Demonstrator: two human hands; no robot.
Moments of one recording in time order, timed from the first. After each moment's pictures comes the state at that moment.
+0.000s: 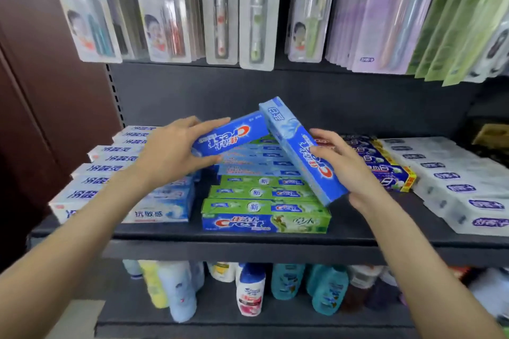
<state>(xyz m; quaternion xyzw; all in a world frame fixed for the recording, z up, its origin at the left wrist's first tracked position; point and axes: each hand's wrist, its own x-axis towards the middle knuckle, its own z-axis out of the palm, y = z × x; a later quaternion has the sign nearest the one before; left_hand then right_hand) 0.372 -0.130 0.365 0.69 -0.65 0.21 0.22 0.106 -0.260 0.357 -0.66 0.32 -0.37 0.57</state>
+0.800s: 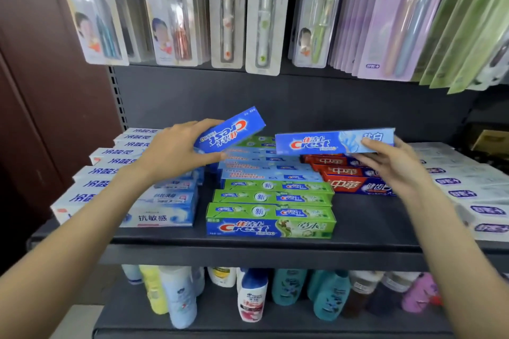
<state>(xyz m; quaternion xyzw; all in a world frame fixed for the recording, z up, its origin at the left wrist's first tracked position) 0.388 -0.140 0.366 0.72 -0.64 0.11 0.25 0.058 -0.324 0.359 -0.54 0.29 -0.48 0.63</state>
